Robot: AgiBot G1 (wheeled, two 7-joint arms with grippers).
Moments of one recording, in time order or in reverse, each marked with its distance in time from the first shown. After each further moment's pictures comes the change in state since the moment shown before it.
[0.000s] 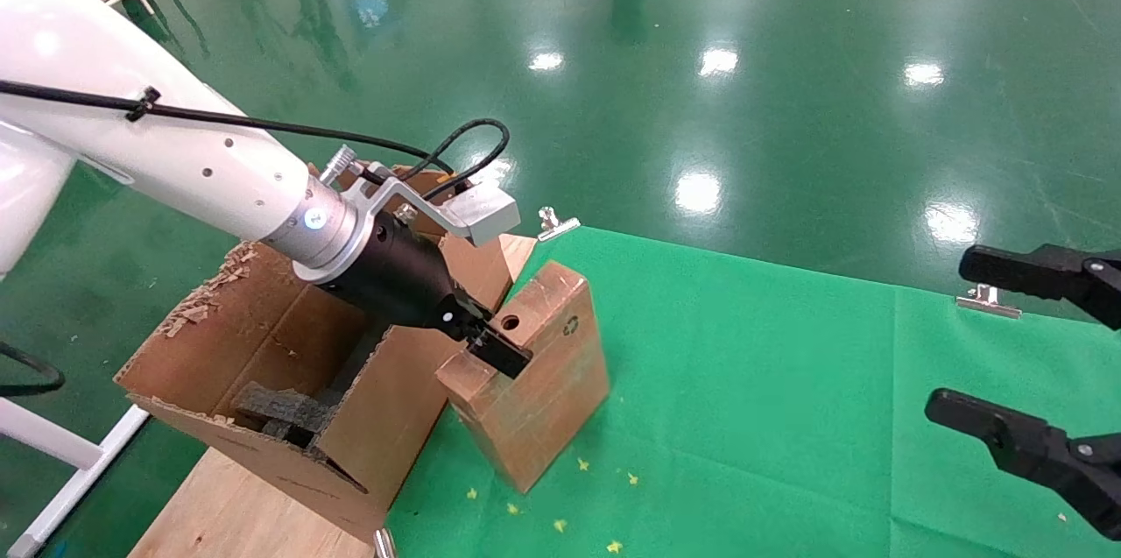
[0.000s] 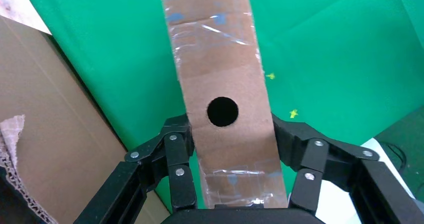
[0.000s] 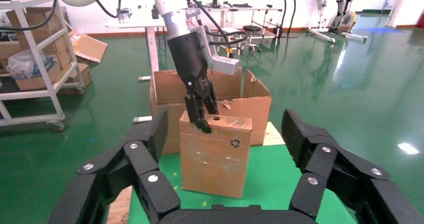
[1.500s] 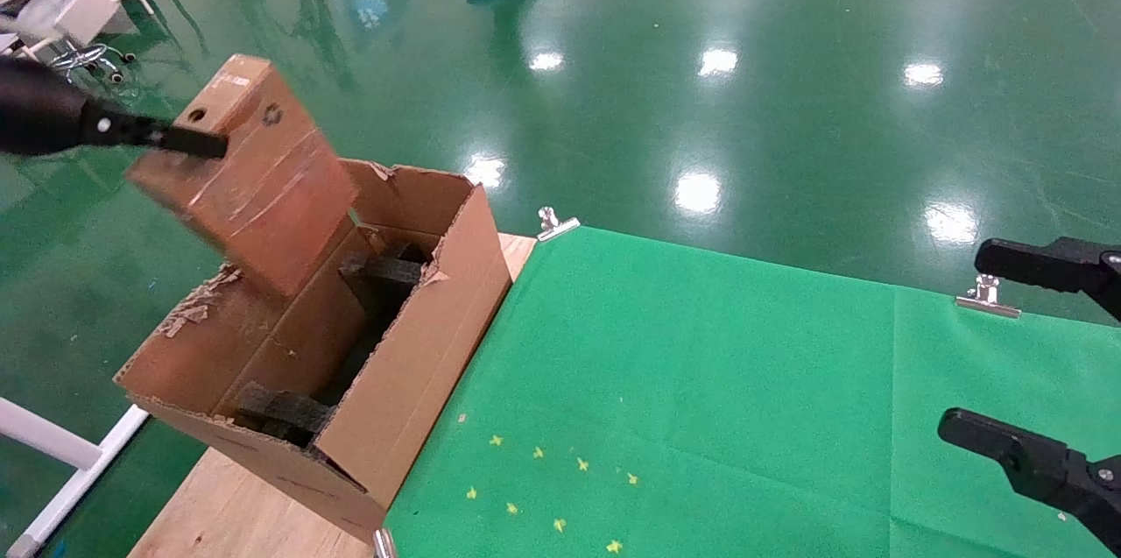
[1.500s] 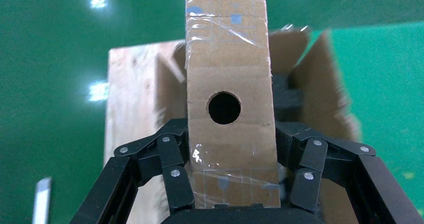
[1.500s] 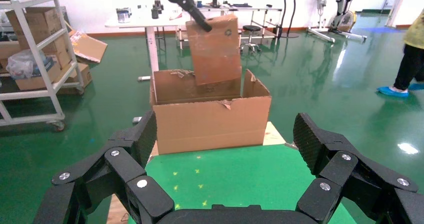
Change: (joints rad) left arm -0.421 -0.231 -0.104 0.772 0.145 -0.143 0.574; right arm 0.000 0.000 0.000 0.000 0.000 0.000 0.000
